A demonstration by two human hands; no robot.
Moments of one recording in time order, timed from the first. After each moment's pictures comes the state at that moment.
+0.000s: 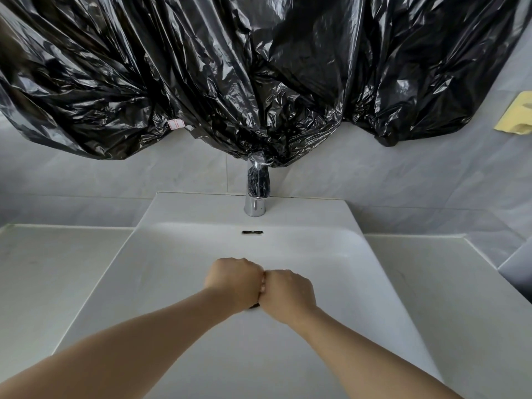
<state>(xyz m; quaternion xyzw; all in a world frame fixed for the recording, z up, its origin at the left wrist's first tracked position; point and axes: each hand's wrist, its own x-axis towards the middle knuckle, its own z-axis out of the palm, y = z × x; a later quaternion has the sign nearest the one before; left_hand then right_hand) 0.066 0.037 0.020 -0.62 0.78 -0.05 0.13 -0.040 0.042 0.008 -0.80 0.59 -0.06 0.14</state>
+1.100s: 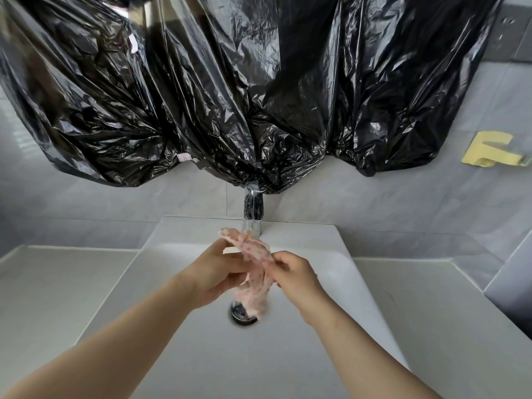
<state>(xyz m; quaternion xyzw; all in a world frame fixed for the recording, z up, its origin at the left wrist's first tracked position) 0.093 0.061 0.086 -0.44 0.41 0.65 -0.47 -0.064 0.049 0.061 -0.62 0.52 -0.38 0.45</state>
